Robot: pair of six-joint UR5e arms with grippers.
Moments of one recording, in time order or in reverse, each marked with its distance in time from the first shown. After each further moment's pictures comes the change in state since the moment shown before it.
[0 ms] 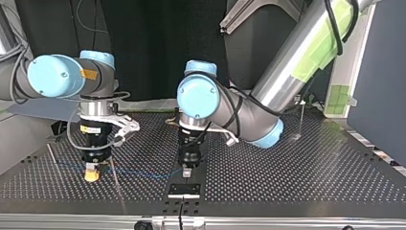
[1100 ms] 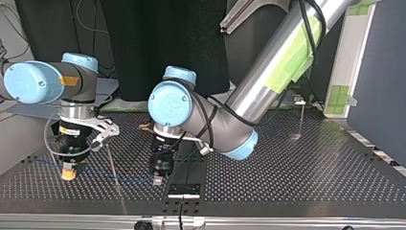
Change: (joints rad) left arm -0.063 -0.116 0.227 -0.071 0.040 -0.100; right arm -0.082 -0.006 0.000 0.047 0.018 -0.004
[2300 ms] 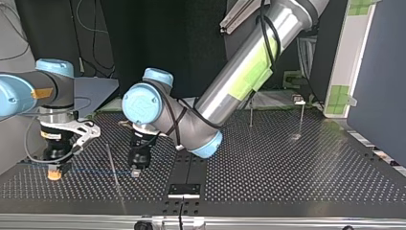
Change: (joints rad) left arm -0.069 -0.165 0.180 -0.021 -0.020 -0.056; right arm -0.116 0.028 -0.043 0.101 -0.137 -0.019
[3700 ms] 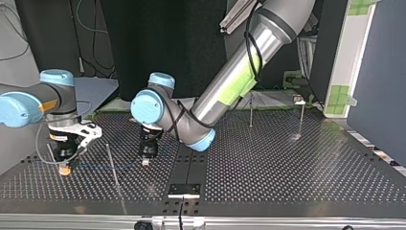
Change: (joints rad) left arm 0.012 -0.108 -0.011 0.026 -0.014 0.003; right arm -0.050 0.104 -0.034 0.018 -0.077 0.015
